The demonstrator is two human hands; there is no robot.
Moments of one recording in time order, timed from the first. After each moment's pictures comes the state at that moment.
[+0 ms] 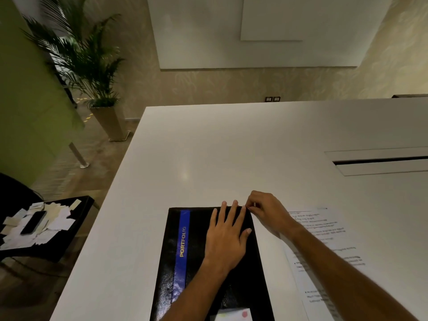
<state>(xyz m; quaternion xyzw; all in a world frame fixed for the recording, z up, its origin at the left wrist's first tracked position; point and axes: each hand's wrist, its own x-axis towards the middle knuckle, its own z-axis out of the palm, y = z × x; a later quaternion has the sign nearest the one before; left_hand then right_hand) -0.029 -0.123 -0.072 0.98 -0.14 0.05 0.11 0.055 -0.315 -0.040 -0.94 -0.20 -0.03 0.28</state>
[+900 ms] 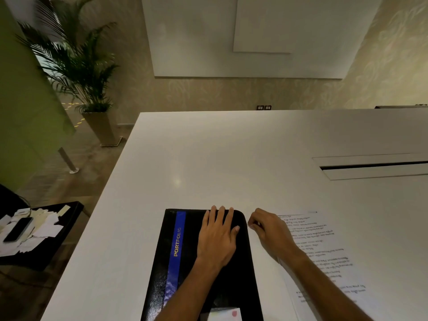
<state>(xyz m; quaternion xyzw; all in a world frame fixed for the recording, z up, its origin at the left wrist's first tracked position) -0.025 -0.122 -0.070 0.98 -0.12 0.05 0.12 -0.008 -0.329 -0.047 -0.96 -0.13 -0.08 0.23</state>
